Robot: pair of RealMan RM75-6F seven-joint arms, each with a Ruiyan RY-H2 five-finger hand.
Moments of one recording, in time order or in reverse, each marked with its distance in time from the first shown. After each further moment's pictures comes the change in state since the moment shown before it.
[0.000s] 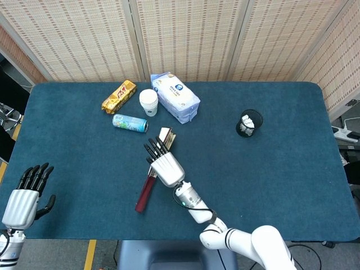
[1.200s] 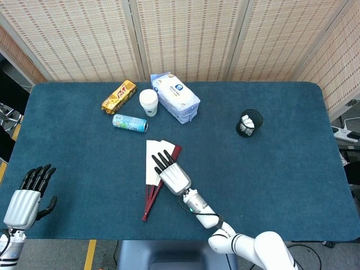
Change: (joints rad) left arm -0.007 0.010 0.009 -0.007 -0.006 -0.030 -0.023; right arm -0.132 -0.034 -0.111 0.110 -0.041 -0.176 -0.003
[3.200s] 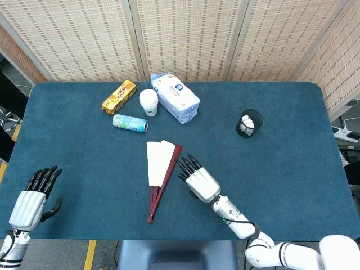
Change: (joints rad) left arm -0.002 -0.003 0.013 -0.019 0.027 0.001 0.001; right arm -0.268 0.431 -0.005 -0.634 -0.108 -0.042 -0.051
